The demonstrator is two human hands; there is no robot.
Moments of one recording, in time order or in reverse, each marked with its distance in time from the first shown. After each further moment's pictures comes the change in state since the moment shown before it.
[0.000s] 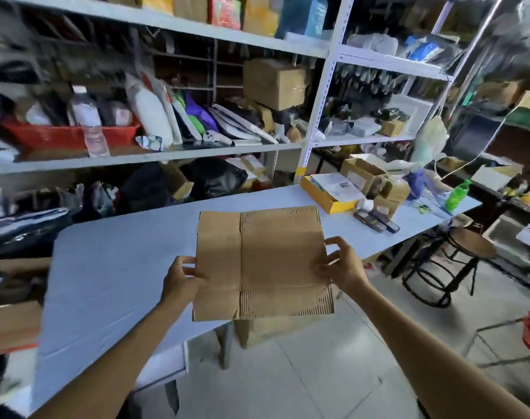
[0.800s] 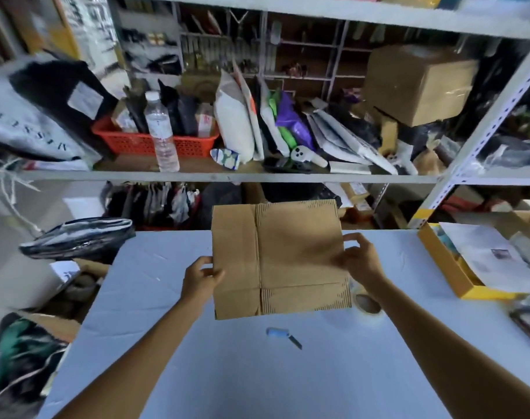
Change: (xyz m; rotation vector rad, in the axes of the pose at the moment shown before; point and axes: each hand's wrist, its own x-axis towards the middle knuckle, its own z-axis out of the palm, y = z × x) left_hand 0.248 0.016 -0.005 -0.132 0.381 -0.180; right_hand 0.362 -0.079 0.168 0.104 -0.342 -0.152
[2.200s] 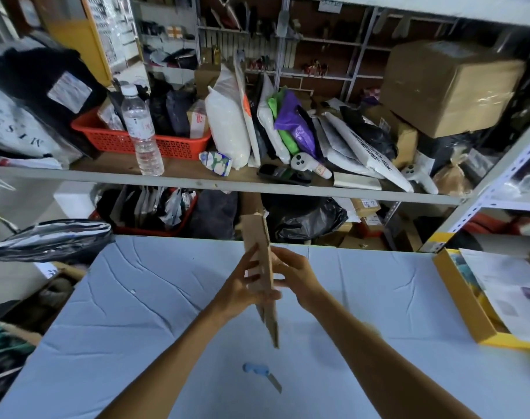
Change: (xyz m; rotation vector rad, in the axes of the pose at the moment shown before) left_hand 0.039 0.030 0.120 -0.209 -0.473 0.154; right_hand 0.065 -0.017 0.091 0.491 -0.529 -0.044
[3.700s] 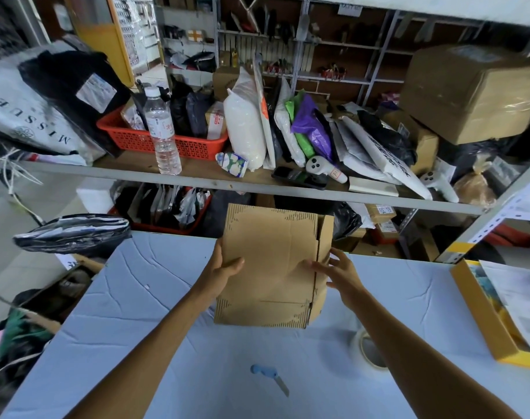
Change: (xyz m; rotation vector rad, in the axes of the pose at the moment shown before) left_hand -0.003 0.013 -0.061 0.048 0.212 -0.018; right_hand 0.015 0.006 -0.068 -0.034 0.244 0.168
